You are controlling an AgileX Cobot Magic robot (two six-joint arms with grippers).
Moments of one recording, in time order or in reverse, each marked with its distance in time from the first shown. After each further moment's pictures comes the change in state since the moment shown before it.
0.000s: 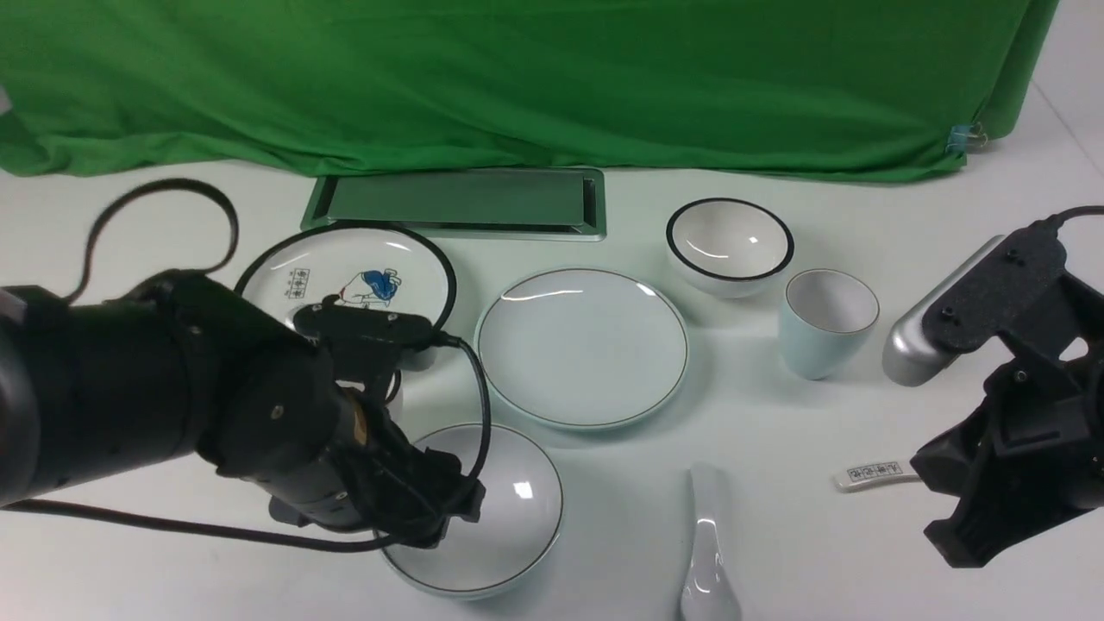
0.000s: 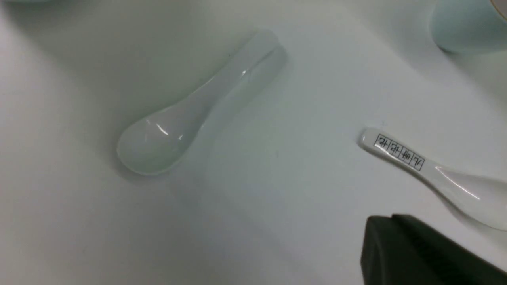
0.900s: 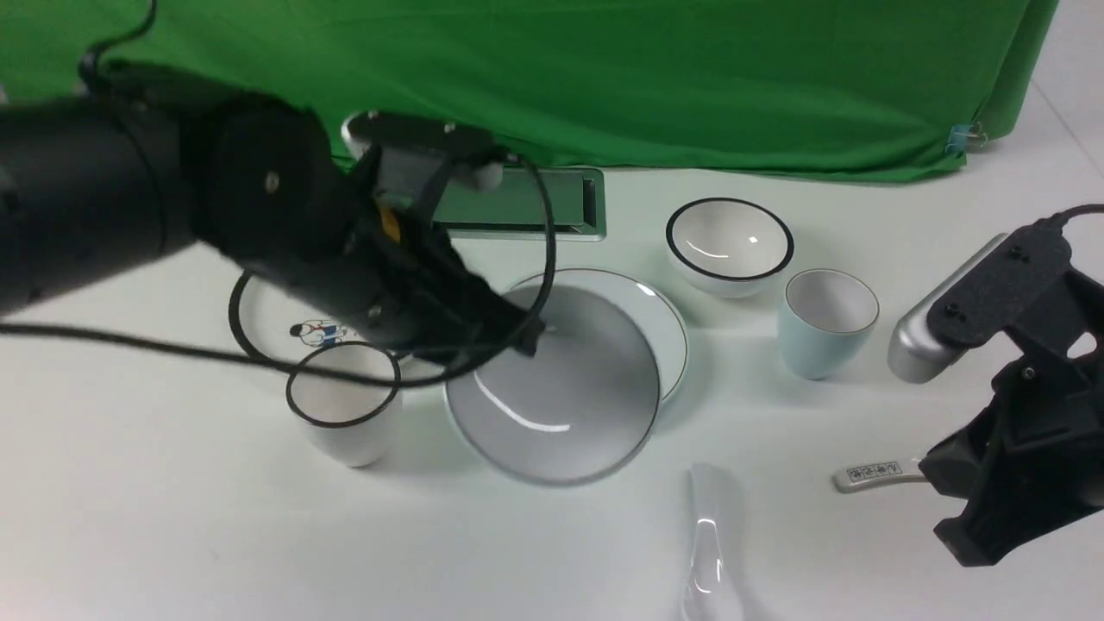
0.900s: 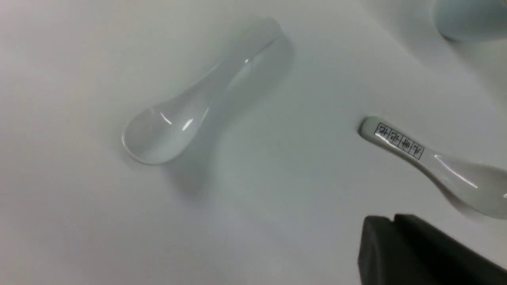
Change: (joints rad) right arm 0.001 0.000 -0.049 0.000 0.071 0.003; left arm 0.063 0.026 -0.426 -0.174 0.190 0.371
